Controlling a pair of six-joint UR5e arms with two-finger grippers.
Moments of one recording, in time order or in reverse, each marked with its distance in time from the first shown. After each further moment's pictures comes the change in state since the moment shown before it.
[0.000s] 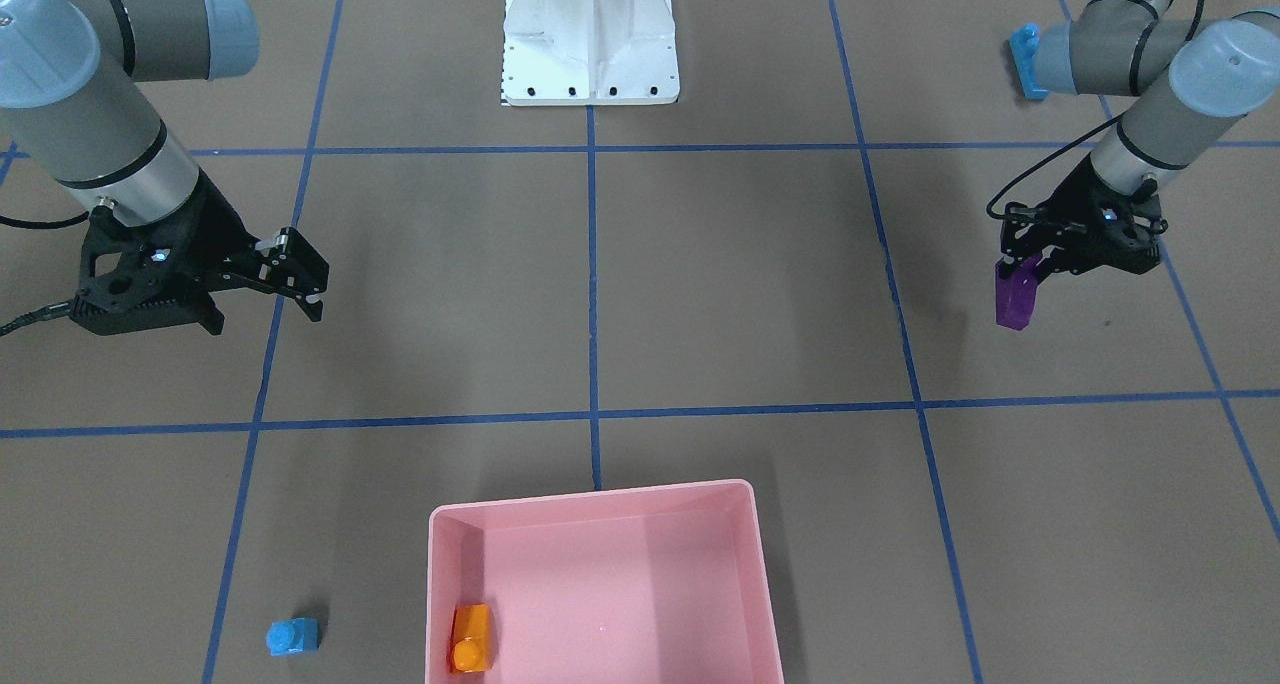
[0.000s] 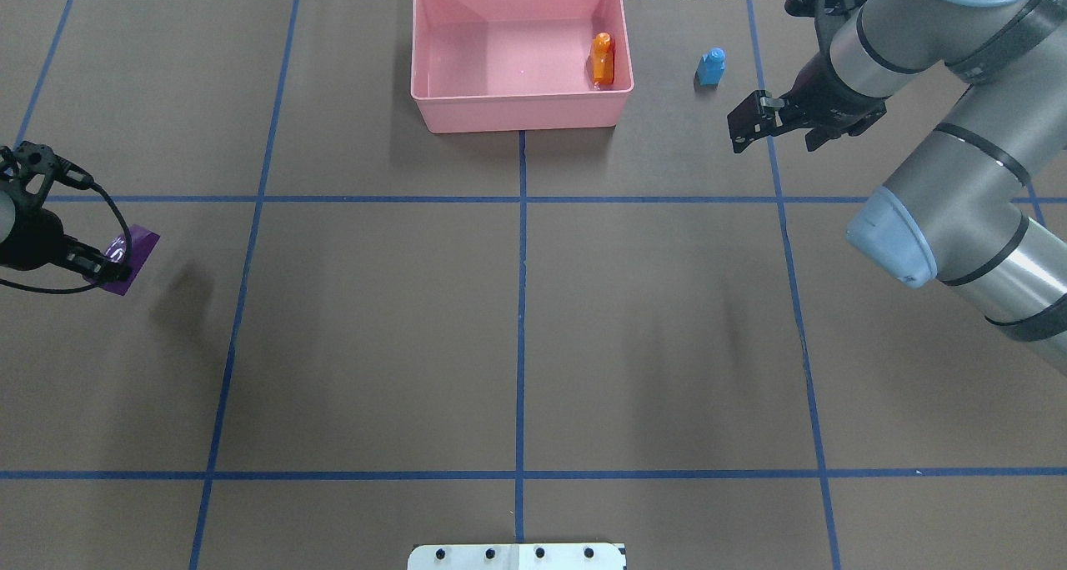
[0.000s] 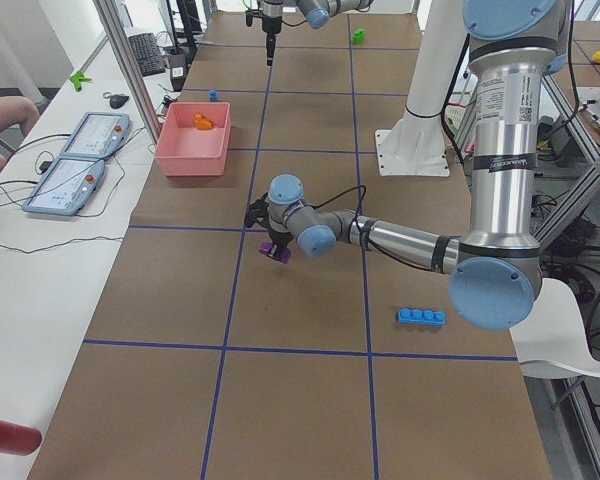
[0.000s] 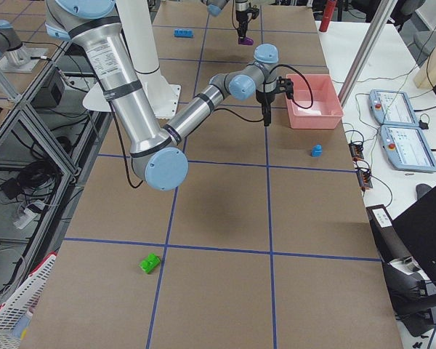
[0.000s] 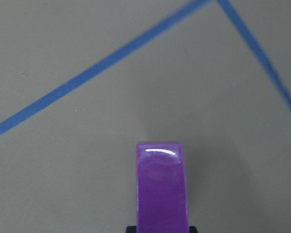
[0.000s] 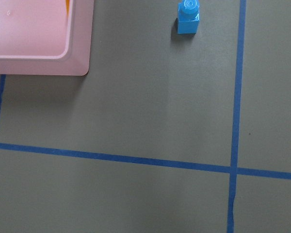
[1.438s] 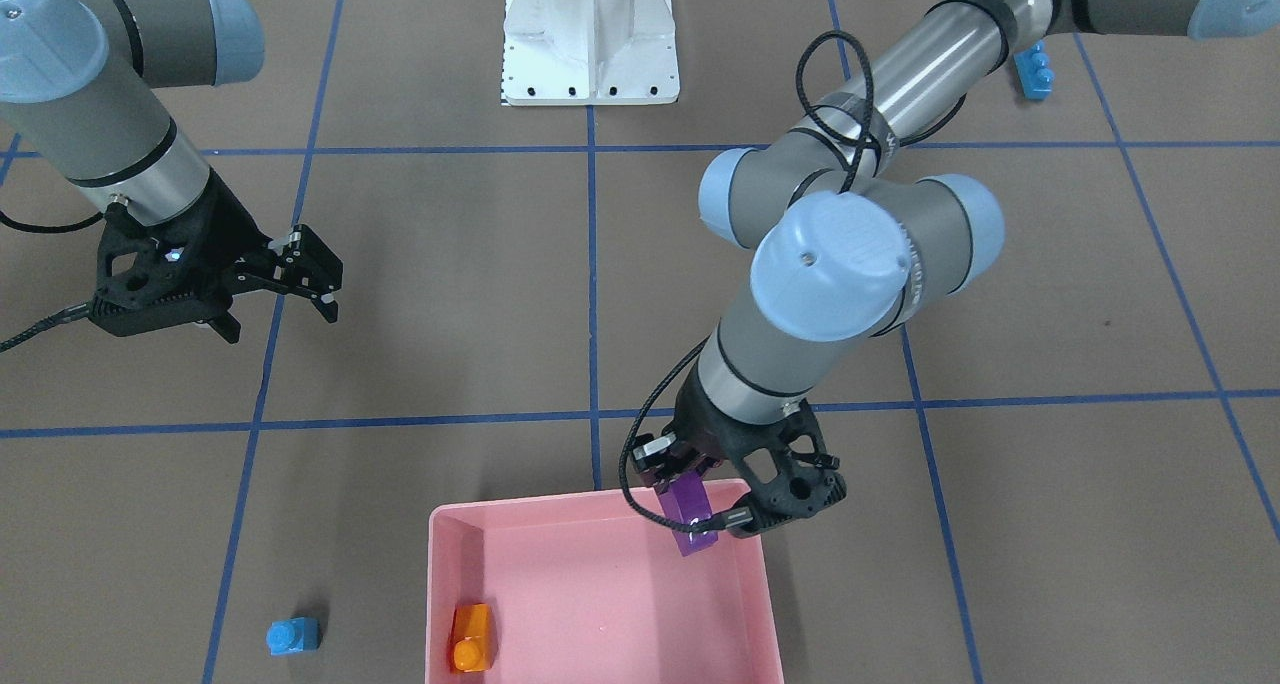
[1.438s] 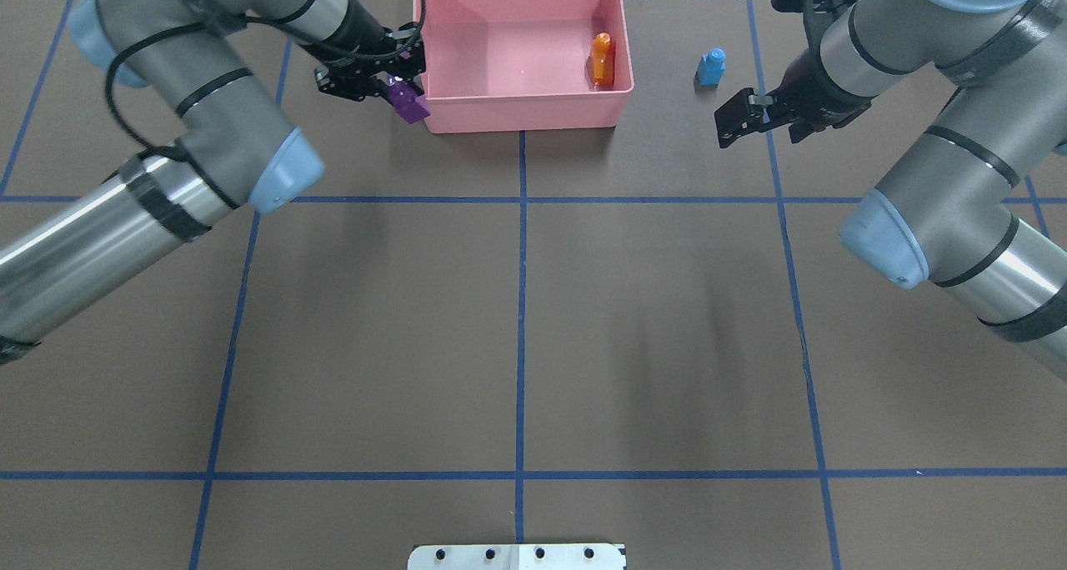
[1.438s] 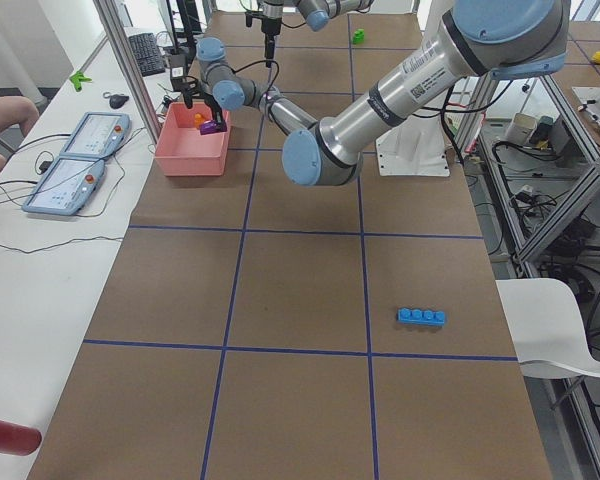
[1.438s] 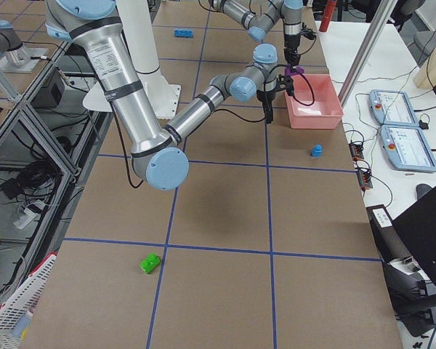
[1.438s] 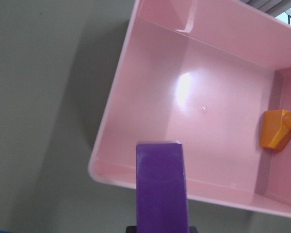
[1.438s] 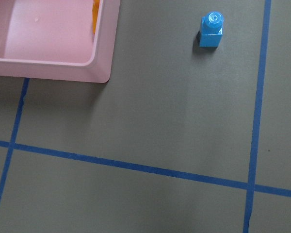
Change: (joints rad) left arm 0.047 -1.108 0.811 0.222 0.020 -0.638; right arm -0.008 0.001 -0.014 0.080 -0.002 -0.016
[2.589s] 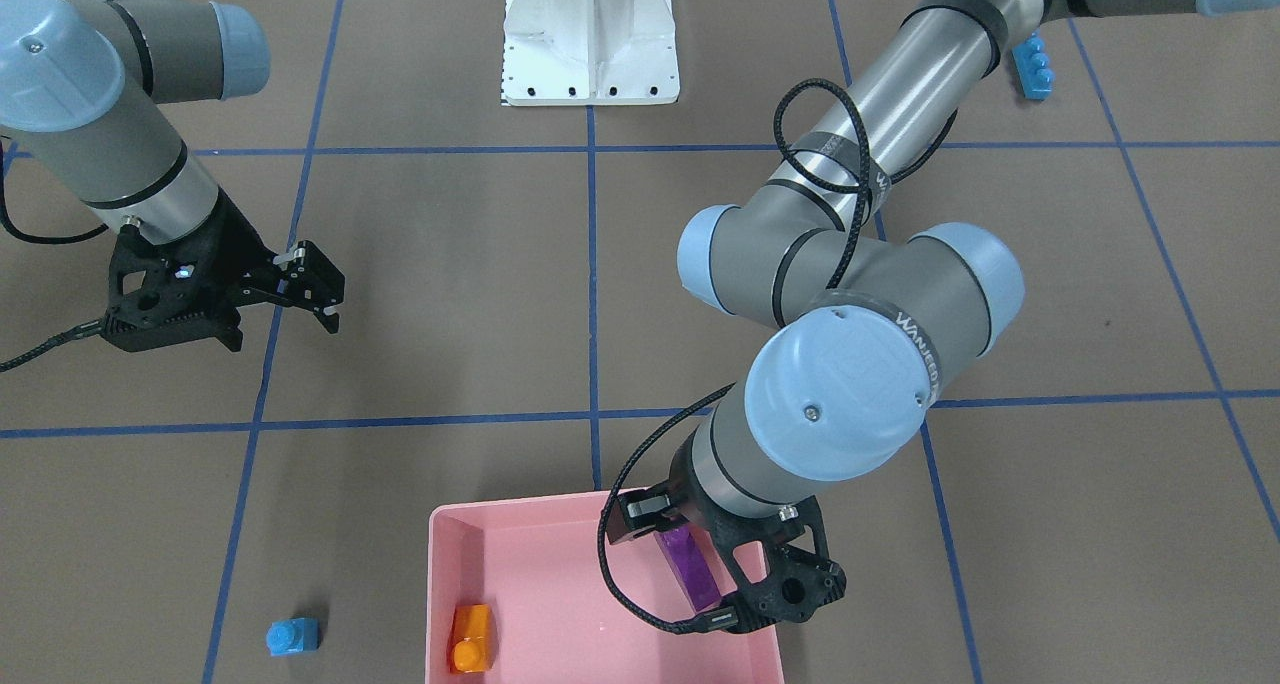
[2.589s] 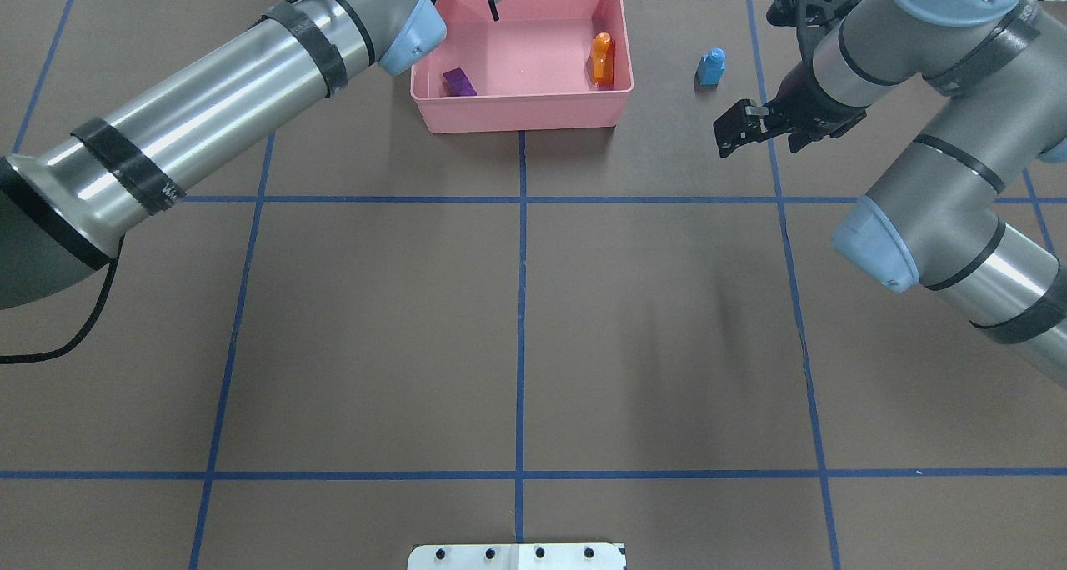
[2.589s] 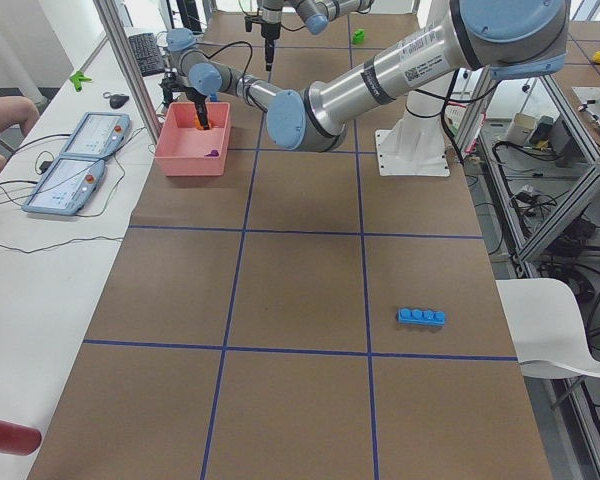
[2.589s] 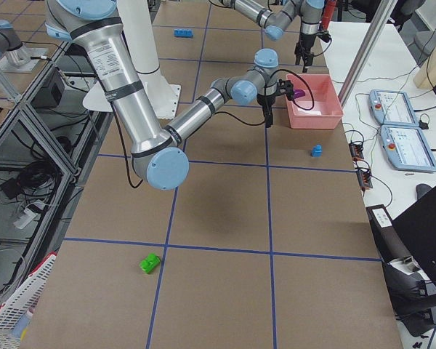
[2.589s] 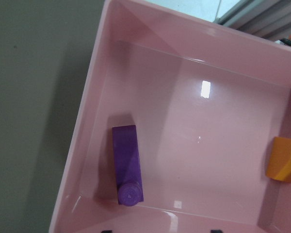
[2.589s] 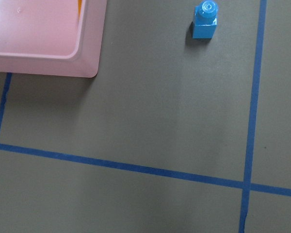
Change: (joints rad) left arm -0.063 -0.098 0.147 0.075 -0.160 0.184; right arm -0.009 0.009 -0.045 0.002 -0.015 0.000
